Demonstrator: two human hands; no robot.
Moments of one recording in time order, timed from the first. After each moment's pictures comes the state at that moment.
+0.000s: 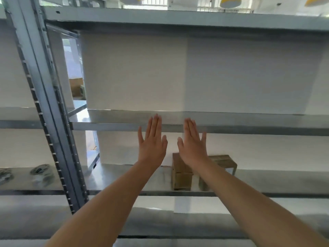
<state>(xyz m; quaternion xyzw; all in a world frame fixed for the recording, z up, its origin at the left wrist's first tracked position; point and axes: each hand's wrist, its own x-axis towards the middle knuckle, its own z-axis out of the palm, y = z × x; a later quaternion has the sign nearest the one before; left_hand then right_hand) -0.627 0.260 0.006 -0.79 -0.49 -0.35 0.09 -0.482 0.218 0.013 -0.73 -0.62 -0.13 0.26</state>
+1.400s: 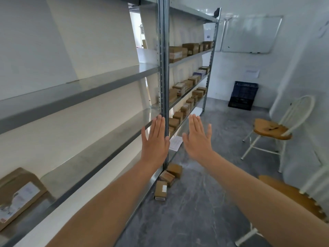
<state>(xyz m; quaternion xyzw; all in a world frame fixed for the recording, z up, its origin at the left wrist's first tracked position) -0.043 -0.091 -0.094 -0.96 -0.02 -0.28 -0.06 -0.005 -0.251 -0.072 -0.97 -0.14 -0.16 0.14</state>
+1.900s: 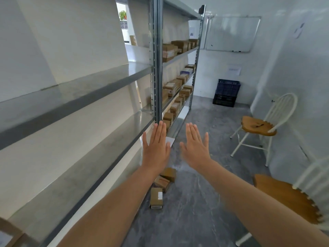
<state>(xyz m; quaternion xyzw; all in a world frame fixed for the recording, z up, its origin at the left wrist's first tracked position) 0.053 -0.023 -0.125 -0.96 0.04 -0.24 -0.10 0.060 -0.181 -0.098 -0.98 -0.09 -0.12 0.12</state>
